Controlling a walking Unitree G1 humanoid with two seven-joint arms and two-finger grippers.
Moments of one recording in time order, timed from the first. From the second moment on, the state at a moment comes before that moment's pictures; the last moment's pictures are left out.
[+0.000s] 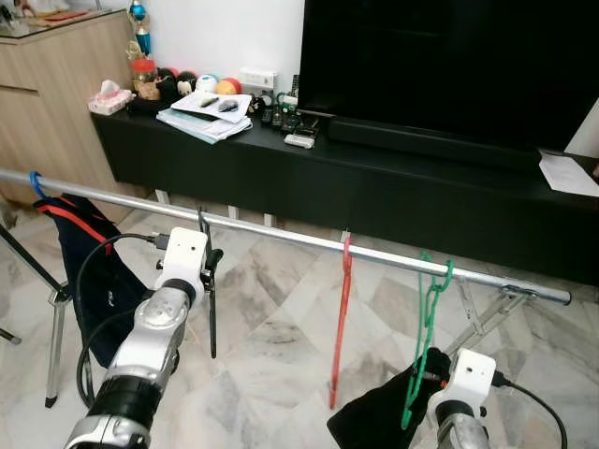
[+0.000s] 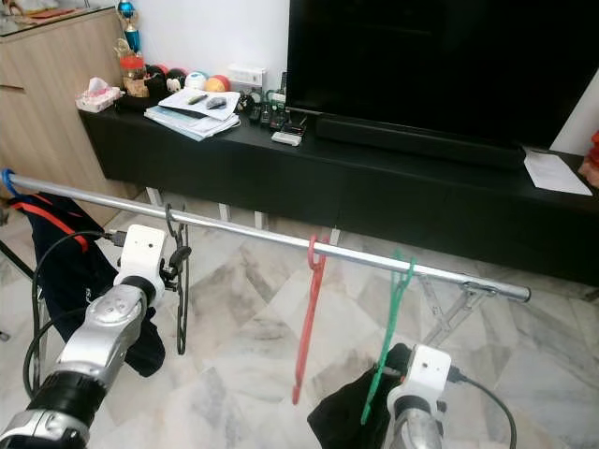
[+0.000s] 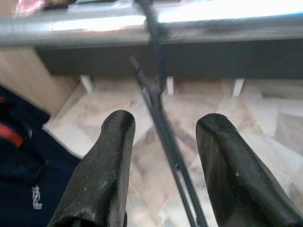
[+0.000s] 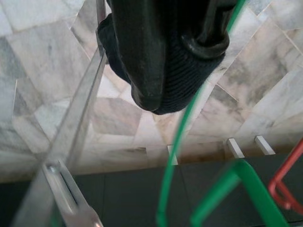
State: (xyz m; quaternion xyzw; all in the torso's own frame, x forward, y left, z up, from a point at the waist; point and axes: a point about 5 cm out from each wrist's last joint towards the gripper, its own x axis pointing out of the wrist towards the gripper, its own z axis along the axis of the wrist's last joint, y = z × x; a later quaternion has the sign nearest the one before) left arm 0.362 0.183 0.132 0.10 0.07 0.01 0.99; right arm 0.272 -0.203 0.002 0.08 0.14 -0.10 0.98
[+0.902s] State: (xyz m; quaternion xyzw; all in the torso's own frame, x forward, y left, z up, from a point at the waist) left arm 0.374 0.192 0.115 0.15 0.12 0.05 0.98; right arm 0.279 -0.204 0.005 0.07 0.15 -0.08 0.98
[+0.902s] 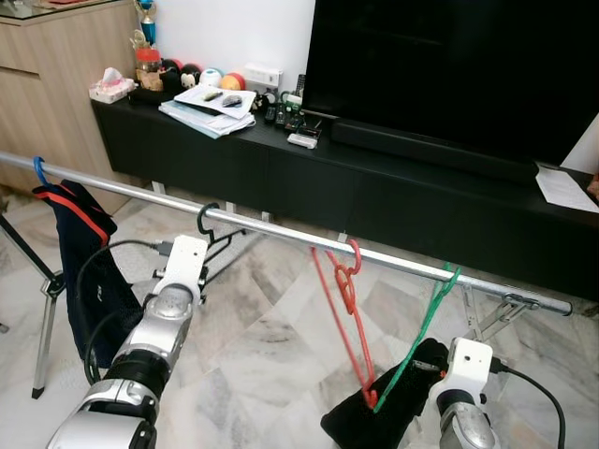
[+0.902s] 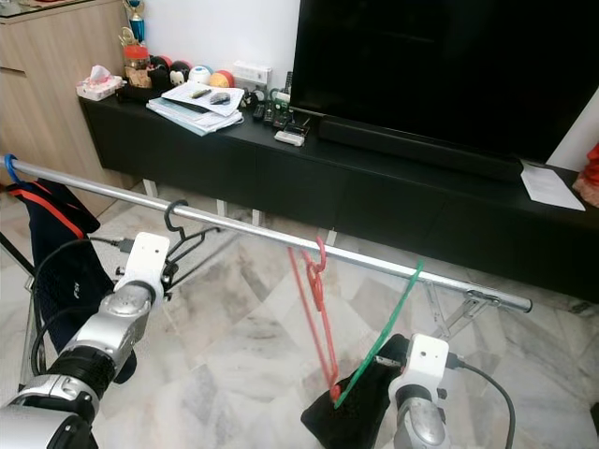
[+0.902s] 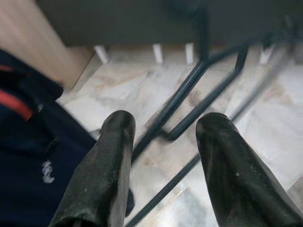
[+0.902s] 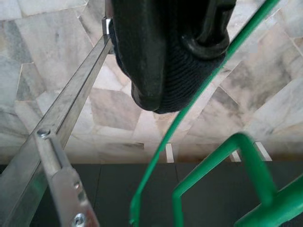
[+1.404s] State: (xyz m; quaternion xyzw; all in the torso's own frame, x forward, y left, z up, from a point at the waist) left arm 0.381 0.178 0.120 0.15 0.11 -0.01 0.98; right arm 0.285 -0.205 0.010 0.07 0.14 -0.07 0.98
